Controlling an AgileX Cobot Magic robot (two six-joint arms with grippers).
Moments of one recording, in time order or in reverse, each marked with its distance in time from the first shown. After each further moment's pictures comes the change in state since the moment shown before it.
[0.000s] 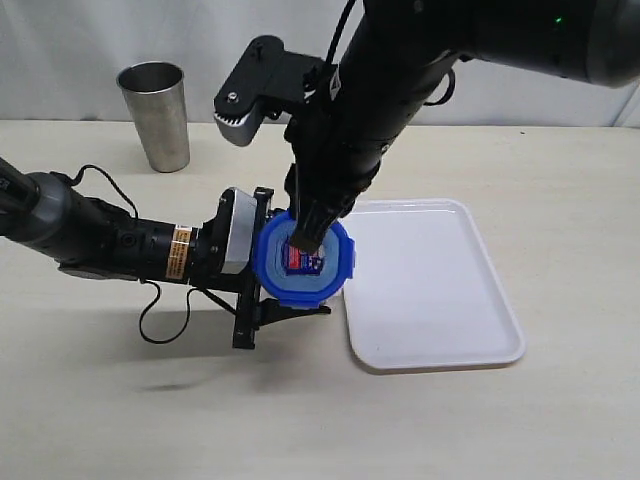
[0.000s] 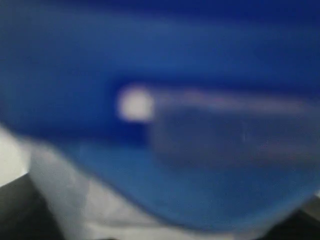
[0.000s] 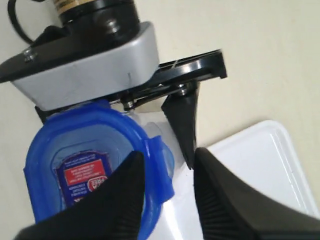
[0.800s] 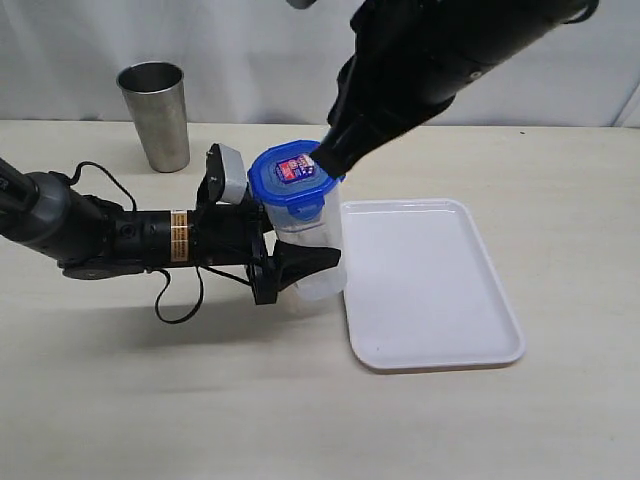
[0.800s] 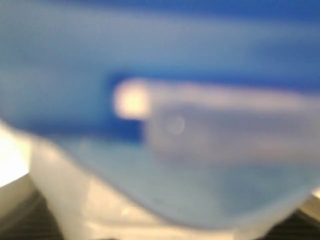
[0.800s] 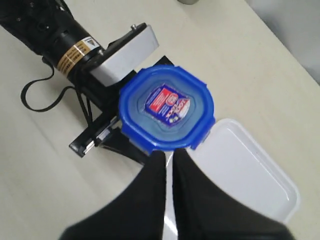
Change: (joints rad) left arm -0.002 0.000 0.000 -0.210 -0.016 -0.491; right arm 0.000 -0.281 0.101 -0.060 -0.068 0.292
